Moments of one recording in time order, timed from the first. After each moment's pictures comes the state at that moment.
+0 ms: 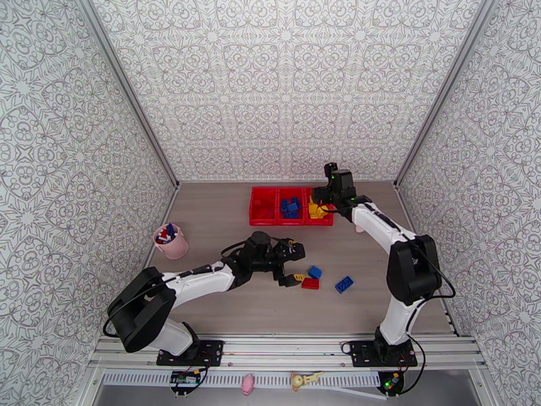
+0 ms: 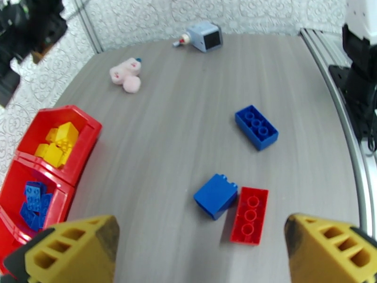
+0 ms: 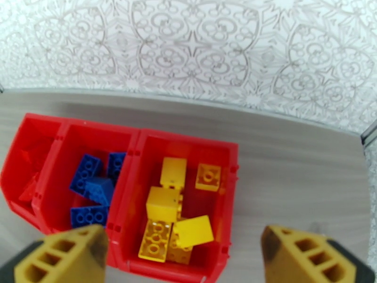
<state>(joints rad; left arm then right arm) -0.79 1.54 0.77 0.26 0.50 0.44 0.29 1.79 1.44 -0.20 0.10 0.10</state>
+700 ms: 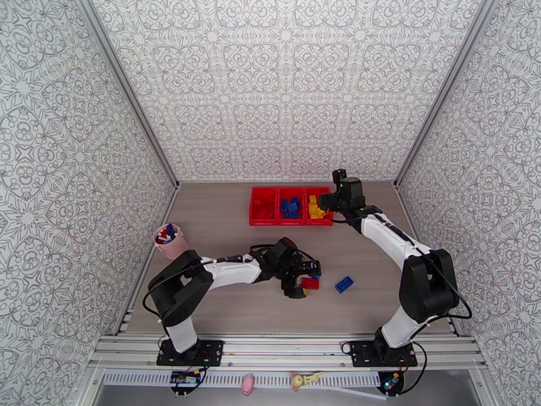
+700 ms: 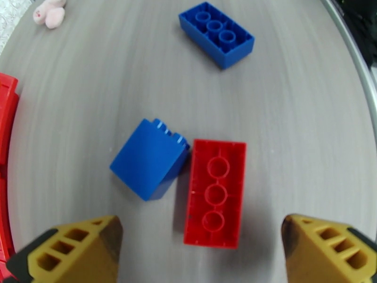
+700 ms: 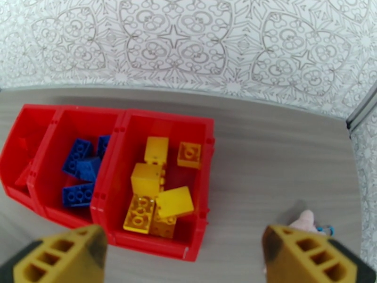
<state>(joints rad) -0.89 1.82 1.01 -0.11 0.38 0.58 0.27 1.67 1.27 -0.17 0.12 0.10</state>
